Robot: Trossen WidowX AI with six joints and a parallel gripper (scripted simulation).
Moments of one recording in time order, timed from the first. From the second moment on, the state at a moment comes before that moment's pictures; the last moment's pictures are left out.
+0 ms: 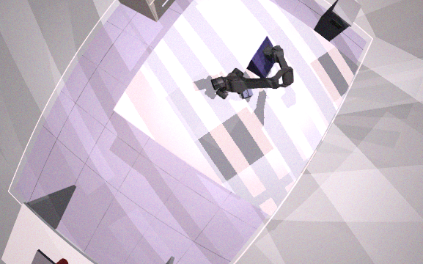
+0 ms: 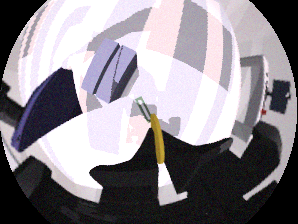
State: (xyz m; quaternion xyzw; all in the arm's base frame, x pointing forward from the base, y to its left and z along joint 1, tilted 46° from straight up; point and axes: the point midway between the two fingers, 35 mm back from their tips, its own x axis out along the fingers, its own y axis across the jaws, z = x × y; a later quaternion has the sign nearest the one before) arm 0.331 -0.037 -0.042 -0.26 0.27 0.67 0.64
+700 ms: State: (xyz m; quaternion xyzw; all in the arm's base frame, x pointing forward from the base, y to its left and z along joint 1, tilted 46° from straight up) arm 0.337 -0.036 -0.040 -0.06 0.45 0.56 0.69
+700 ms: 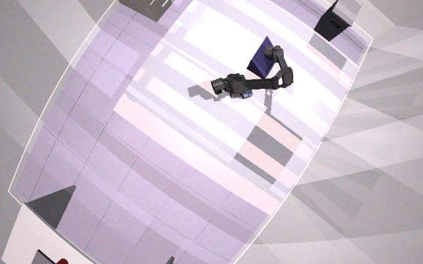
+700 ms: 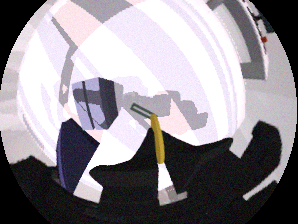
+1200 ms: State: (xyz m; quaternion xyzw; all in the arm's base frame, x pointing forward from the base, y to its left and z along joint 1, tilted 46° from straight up) arm 0.326 -0.024 -0.024 -0.06 0.46 0.55 0.69
